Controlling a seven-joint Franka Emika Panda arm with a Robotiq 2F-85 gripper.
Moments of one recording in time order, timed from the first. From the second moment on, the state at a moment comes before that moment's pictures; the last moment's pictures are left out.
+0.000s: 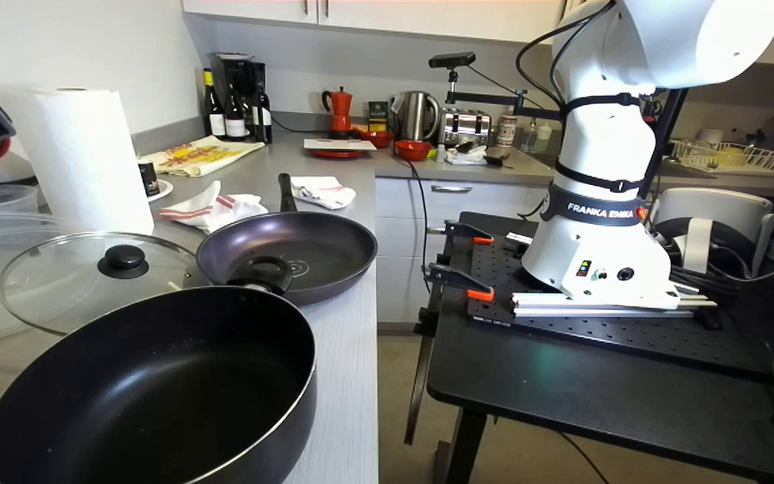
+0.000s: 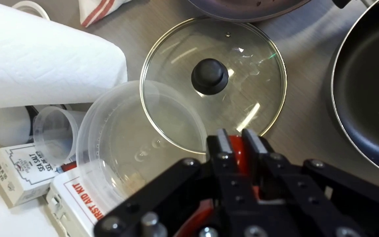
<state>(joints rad) 0.51 0.57 0.17 -1.45 -0.62 1.84 -0.11</state>
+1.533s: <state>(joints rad) 0.54 0.72 0.17 -1.24 -0.66 1.76 -0.31</state>
